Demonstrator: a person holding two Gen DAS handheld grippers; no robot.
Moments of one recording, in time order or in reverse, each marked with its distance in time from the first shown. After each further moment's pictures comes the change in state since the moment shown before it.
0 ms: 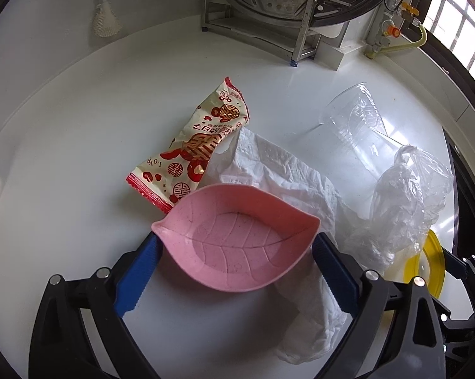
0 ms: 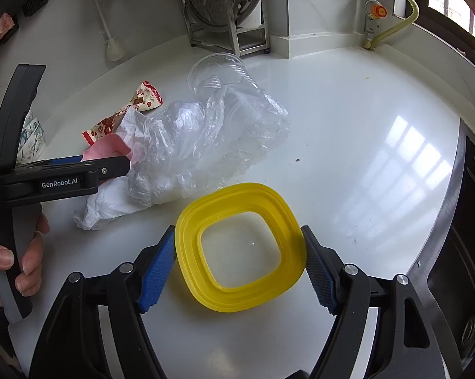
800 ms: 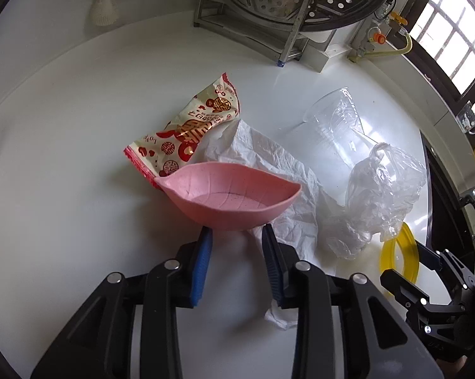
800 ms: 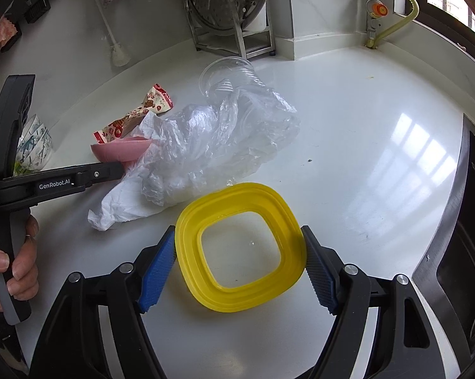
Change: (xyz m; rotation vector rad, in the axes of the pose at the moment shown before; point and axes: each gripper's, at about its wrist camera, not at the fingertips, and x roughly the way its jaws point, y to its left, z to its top) left arm -0.018 0.018 -0.008 -0.045 0.040 -0.148; right arm -0.007 0.009 -0.001 0.024 -0.011 0.032
